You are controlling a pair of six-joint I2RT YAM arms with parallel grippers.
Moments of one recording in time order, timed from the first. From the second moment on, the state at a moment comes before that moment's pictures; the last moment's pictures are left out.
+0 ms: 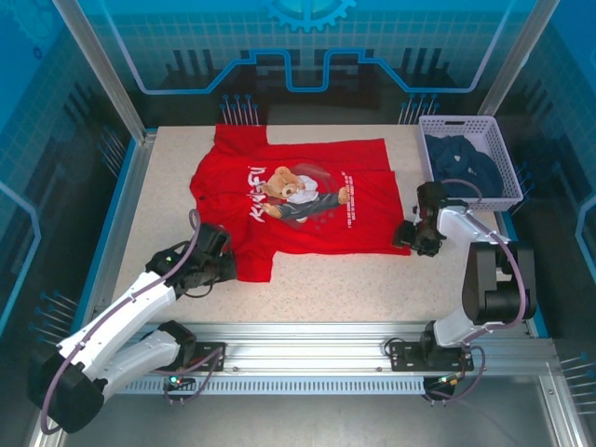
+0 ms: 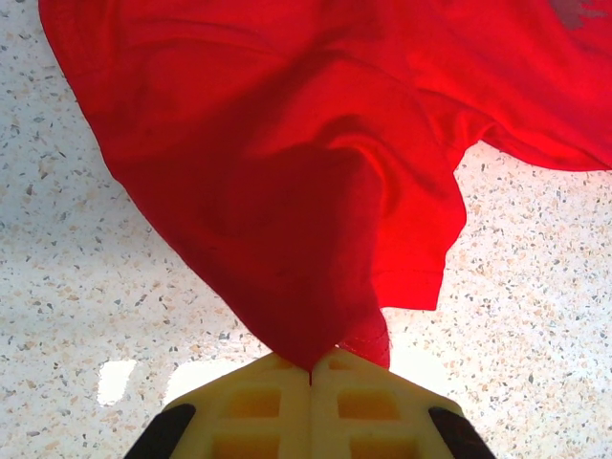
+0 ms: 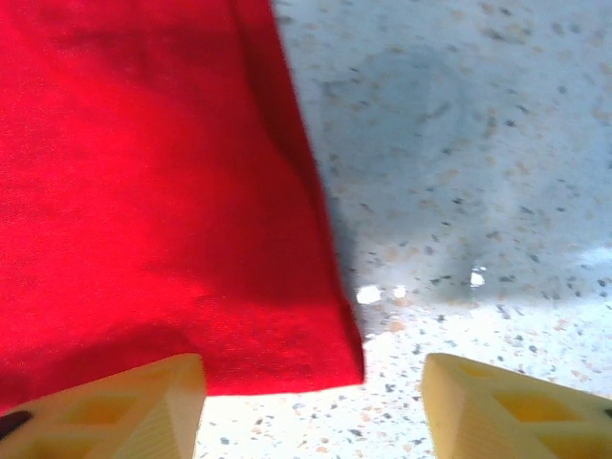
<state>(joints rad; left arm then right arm) -0.48 0.92 0.68 -0.84 -0.07 -0.67 -0.02 1.55 0.91 -0.76 -0.08 0.32</state>
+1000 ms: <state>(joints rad) -0.36 0.86 0.69 -0.83 -0.05 -0.65 -0.03 1.56 0.85 -0.64 -0.13 0.34</state>
